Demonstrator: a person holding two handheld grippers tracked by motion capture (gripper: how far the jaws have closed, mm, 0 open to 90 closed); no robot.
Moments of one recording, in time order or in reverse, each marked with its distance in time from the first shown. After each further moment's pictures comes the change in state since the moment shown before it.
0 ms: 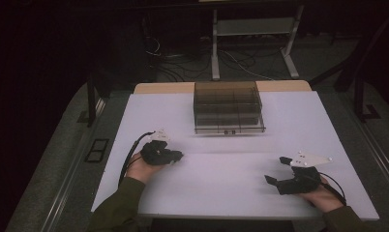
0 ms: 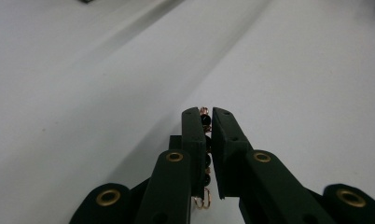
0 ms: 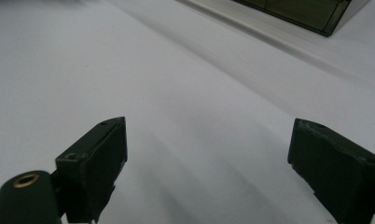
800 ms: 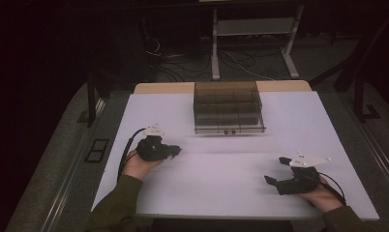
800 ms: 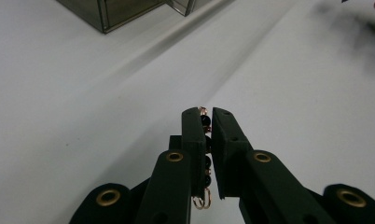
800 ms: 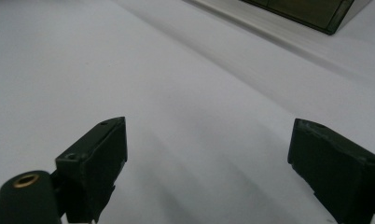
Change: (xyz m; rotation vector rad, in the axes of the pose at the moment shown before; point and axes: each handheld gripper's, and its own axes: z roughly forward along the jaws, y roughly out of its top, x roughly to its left) left arm 0.005 0.008 -0.015 -0.083 -0.012 -0.033; right arm 0.000 0.000 0.001 0.008 0.006 -0.001
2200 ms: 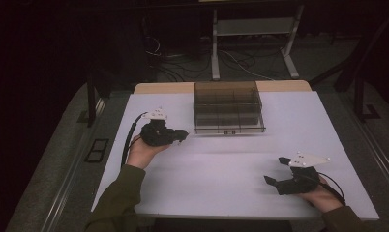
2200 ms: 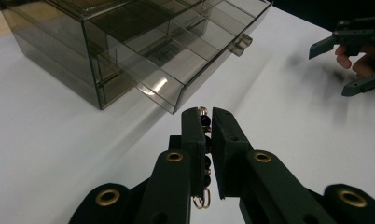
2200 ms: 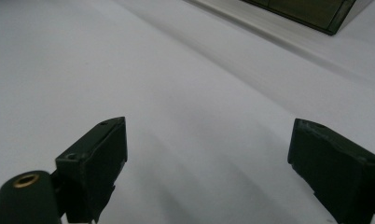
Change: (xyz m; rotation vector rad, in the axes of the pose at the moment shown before) left arm 0.000 0.050 -0.004 -0.100 -0.047 0.030; right arm 0.001 0.001 0.001 0.001 -0.003 -0.005
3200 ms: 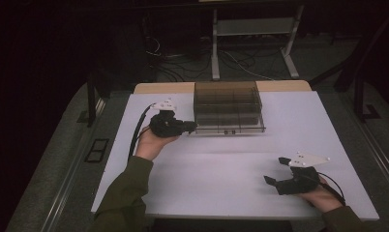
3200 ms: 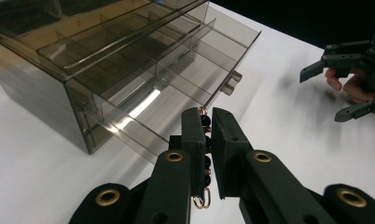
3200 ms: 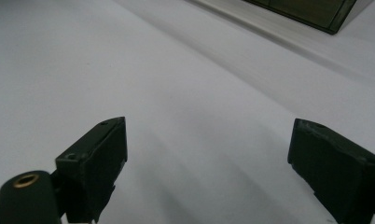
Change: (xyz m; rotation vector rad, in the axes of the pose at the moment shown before) left arm -0.004 0.031 0.017 -0.030 -0.031 0.039; right arm 0.000 0.000 0.000 -0.001 0.005 0.003
